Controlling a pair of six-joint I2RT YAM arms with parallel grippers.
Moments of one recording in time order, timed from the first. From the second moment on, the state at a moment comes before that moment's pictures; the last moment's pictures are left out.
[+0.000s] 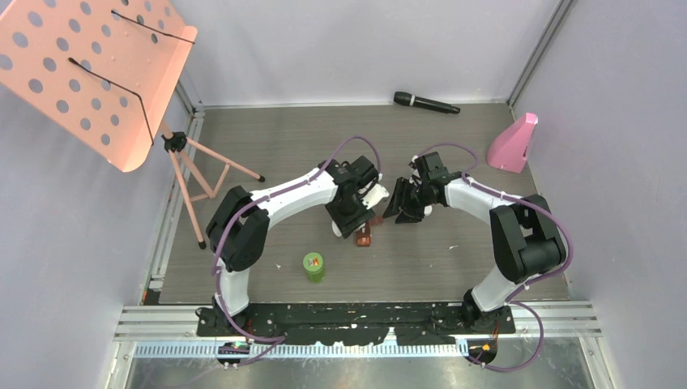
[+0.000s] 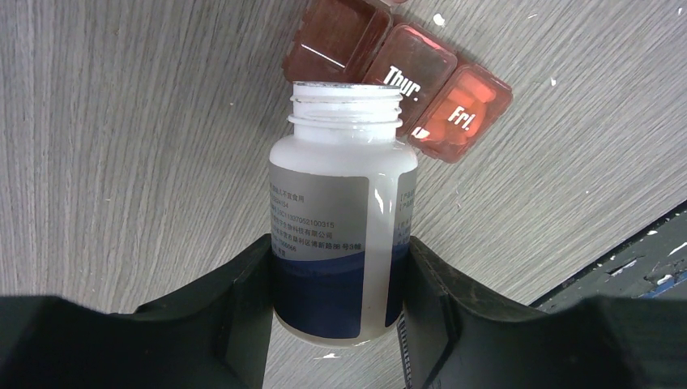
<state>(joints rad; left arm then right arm) -0.84 1.91 1.51 -0.94 0.06 0.20 0.32 1.62 0.92 -0.38 -0.40 0.60</state>
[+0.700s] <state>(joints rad) -0.85 1.95 1.56 -0.98 0.05 0.20 0.32 1.62 0.92 -0.38 -0.40 0.60</state>
